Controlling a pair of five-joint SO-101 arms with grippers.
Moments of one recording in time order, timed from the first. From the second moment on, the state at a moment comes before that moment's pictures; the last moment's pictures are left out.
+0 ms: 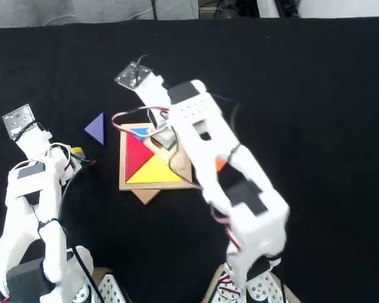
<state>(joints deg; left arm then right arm) -24.3 -22.4 60.2 31.1 9.9 -27.3 25.1 -13.0 74.0 24.6</state>
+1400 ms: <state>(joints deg) -23.3 -22.4 60.2 31.1 7.6 -30.7 45.1 -35.6 81.4 20.4</state>
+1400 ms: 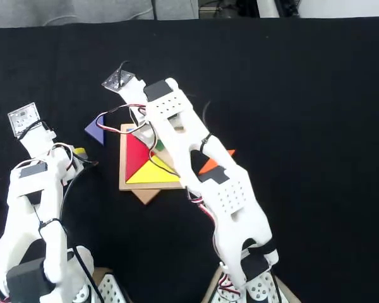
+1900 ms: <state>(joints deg) -23.3 -22.4 60.2 31.1 7.6 -24.4 45.1 -39.3 85.9 20.4</state>
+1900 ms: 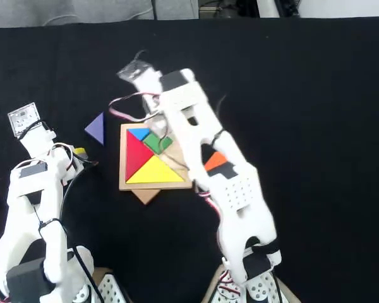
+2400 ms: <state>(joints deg) -23.3 -22.4 60.2 31.1 7.6 -26.0 48.6 -39.8 85.9 20.4</state>
